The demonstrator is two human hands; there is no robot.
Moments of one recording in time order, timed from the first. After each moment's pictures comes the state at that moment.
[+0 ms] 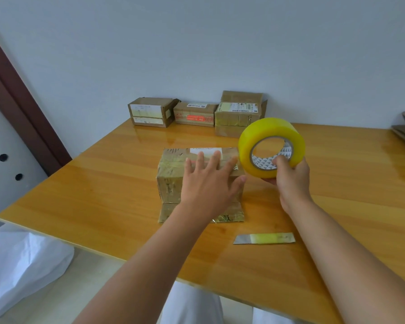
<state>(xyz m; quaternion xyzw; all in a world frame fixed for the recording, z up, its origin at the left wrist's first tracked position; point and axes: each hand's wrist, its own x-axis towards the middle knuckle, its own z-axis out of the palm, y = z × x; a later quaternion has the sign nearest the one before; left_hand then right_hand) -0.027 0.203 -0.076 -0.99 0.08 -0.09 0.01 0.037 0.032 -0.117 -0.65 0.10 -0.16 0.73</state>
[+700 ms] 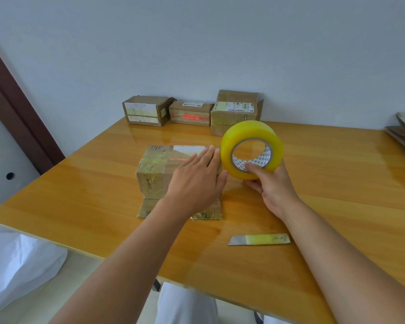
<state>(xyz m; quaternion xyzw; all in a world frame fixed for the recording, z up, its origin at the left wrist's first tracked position) -0.010 0.225 -0.083 -0.98 0.13 -0.12 -0.03 0.040 0.041 -0.126 -0.60 0.01 -0.02 0.80</state>
